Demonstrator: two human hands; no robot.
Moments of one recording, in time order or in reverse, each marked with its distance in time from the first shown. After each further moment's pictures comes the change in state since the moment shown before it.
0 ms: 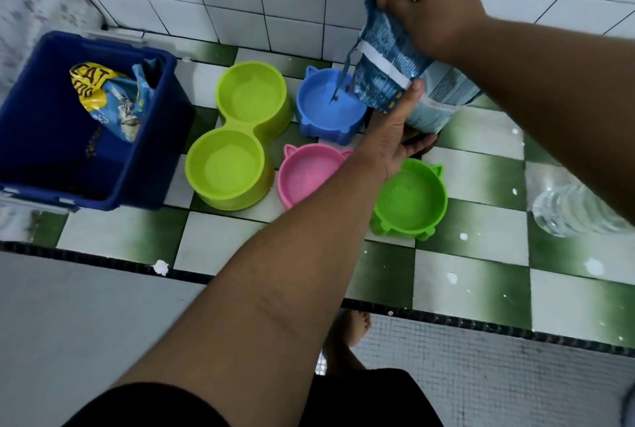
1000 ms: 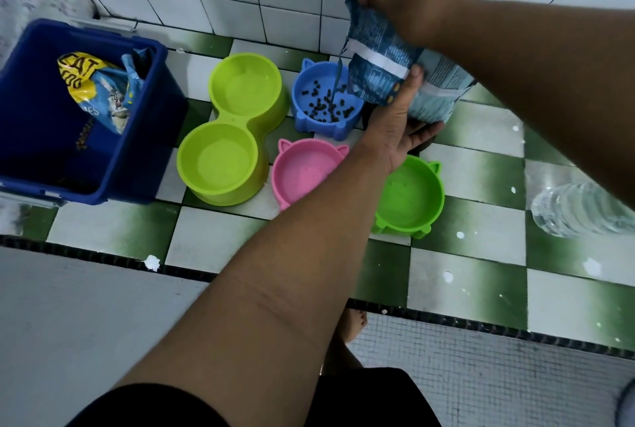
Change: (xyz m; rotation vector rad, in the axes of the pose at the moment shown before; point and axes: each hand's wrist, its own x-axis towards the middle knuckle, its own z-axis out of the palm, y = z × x) left_hand 0.009 -0.002 0.007 -0.016 -0.054 -0.006; right_hand 0.004 -0.011 0.005 -0.056 -0.133 -0.060
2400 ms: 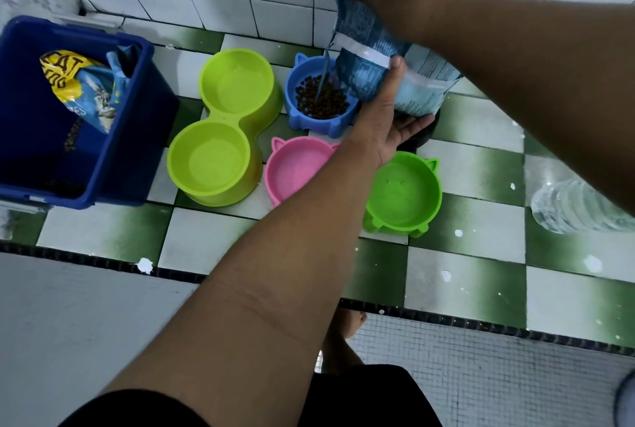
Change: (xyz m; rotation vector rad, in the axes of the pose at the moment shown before) left_hand 0.003 0.006 -0.005 0.025 0.070 -0.002; right_hand 0.003 -0.001 0.006 -0.017 -0.007 -0.001
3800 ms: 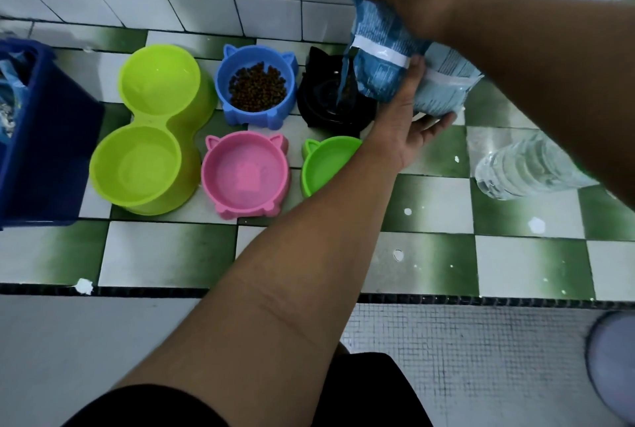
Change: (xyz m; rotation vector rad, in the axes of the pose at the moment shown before) left_hand -0.001 -0.076 0.091 -0.130 -0.067 -0.153; right_hand -0.068 0.081 -0.051 -0.003 -0.025 0.189
